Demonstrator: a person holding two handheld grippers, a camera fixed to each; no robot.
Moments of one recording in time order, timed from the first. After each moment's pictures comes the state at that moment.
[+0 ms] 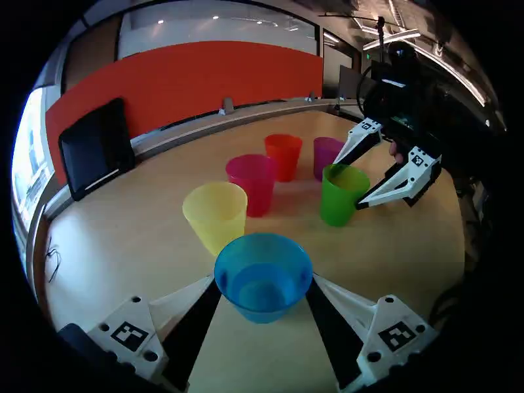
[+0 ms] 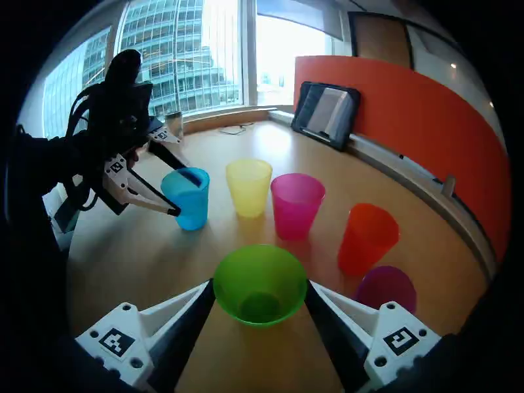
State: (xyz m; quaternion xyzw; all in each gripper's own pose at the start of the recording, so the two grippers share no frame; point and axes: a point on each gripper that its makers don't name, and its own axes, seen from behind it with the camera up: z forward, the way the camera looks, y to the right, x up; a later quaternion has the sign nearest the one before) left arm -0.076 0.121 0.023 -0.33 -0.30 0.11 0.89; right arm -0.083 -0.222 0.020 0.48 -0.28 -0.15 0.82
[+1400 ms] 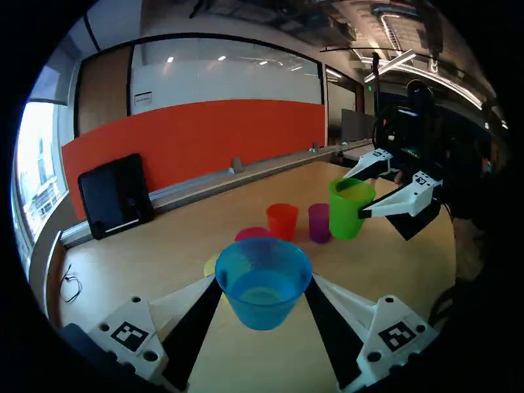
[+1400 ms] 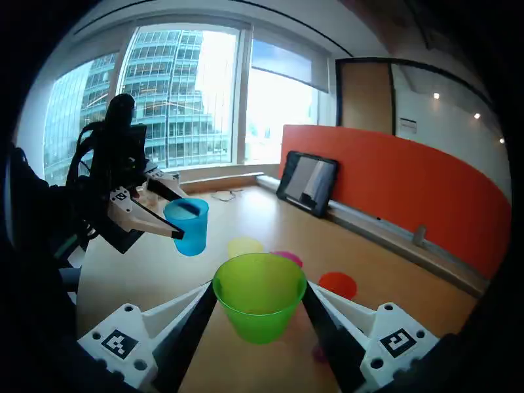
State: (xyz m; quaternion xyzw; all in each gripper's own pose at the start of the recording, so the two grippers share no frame) left arm 0.034 0.124 0.021 -0.32 -0.18 0.08 0.93; right arm 0.041 -0.222 0.010 0.46 -0.14 -0.10 0.87
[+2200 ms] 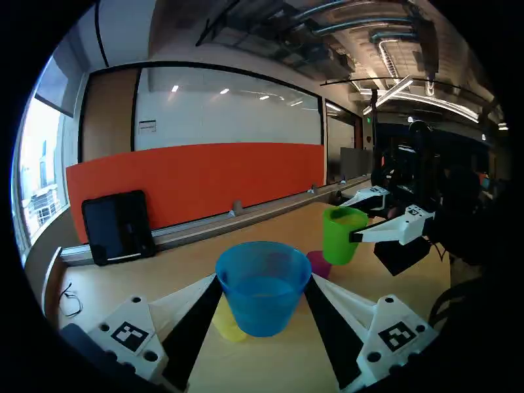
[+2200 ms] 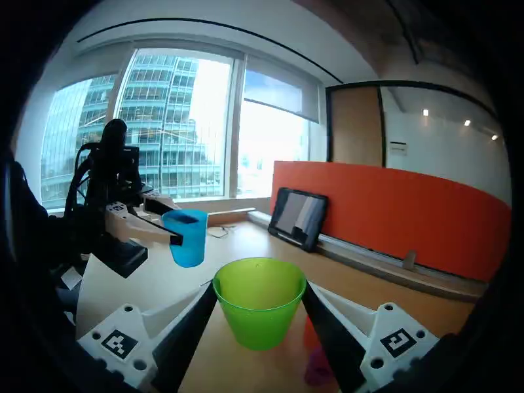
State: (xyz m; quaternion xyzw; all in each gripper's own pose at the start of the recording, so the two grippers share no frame) left arm 0.101 0.129 0.029 -0.32 -0.09 0.04 0.94; right arm 0.090 -0.233 0.024 0.45 -0.07 -0.06 0.89
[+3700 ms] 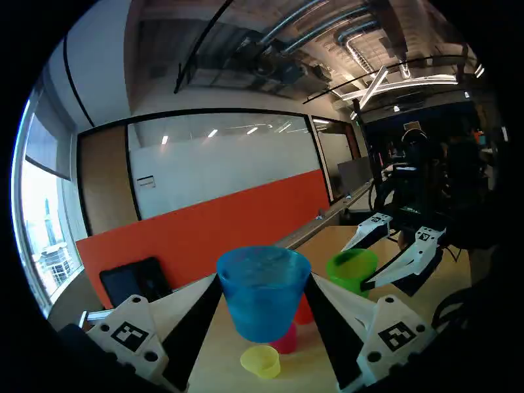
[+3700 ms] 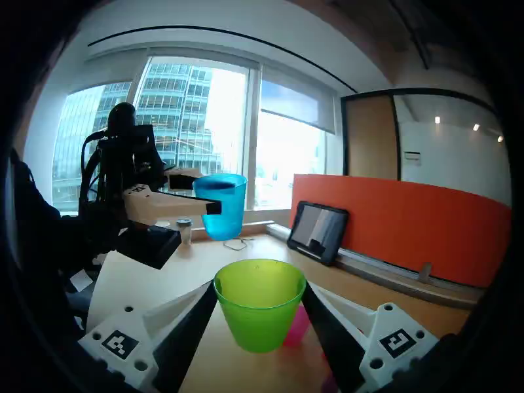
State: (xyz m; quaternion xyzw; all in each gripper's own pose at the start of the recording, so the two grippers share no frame) left arm 0.189 0.144 0.040 -0.31 0.03 0.12 0.94; right arm 0.107 -0.272 0.000 0.49 -0.04 -0.05 0.87
